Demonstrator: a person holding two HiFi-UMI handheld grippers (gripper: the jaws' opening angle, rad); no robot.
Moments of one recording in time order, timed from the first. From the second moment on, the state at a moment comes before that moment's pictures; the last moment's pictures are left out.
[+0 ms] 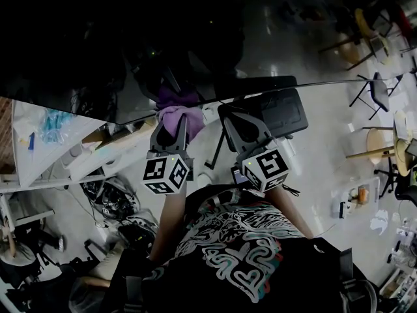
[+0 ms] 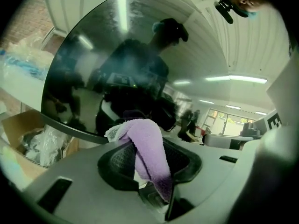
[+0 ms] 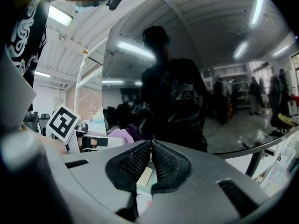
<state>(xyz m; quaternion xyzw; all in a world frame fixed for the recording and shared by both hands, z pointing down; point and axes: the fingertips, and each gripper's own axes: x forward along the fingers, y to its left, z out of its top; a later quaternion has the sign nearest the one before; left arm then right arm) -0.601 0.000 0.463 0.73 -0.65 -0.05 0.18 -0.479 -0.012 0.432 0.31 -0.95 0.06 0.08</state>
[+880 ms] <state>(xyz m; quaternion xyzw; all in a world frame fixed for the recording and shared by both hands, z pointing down) -0.580 -0.013 0.461 0.72 -0.61 -0.18 0.27 -0.454 -0.024 0.425 0.33 -0.94 0.06 0.06</state>
